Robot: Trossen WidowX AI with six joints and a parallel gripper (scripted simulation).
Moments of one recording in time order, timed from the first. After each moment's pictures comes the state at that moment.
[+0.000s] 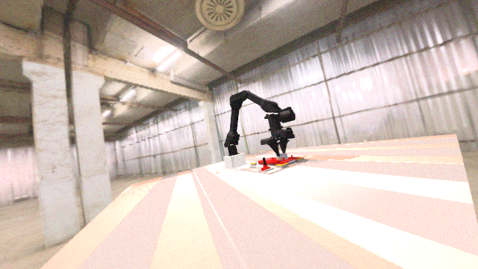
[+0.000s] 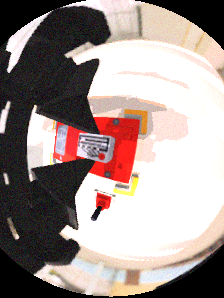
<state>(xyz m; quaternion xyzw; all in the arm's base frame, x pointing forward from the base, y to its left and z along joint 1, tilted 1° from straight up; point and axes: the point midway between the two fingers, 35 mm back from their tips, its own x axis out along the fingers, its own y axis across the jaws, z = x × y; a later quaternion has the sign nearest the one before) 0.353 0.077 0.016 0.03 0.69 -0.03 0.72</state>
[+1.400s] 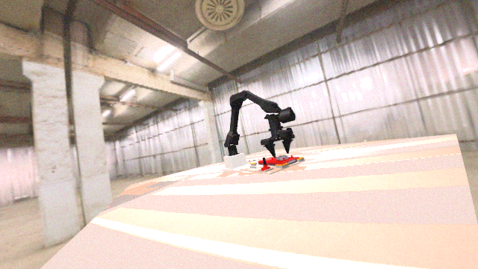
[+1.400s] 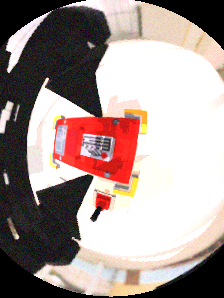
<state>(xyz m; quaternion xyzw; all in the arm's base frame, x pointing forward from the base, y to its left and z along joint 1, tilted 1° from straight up) 0.353 0.077 0.015 0.03 0.69 -0.03 0.72</state>
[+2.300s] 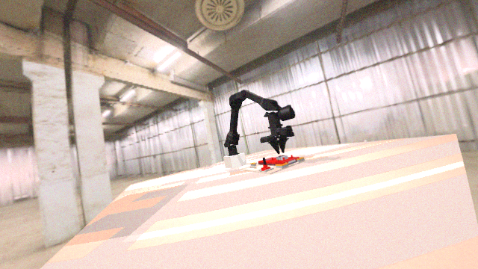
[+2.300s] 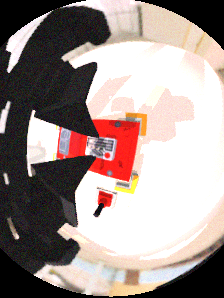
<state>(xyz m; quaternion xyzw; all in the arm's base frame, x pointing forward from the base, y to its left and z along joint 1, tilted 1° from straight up) 0.352 0.078 0.026 0.03 0.69 -0.03 0.72</state>
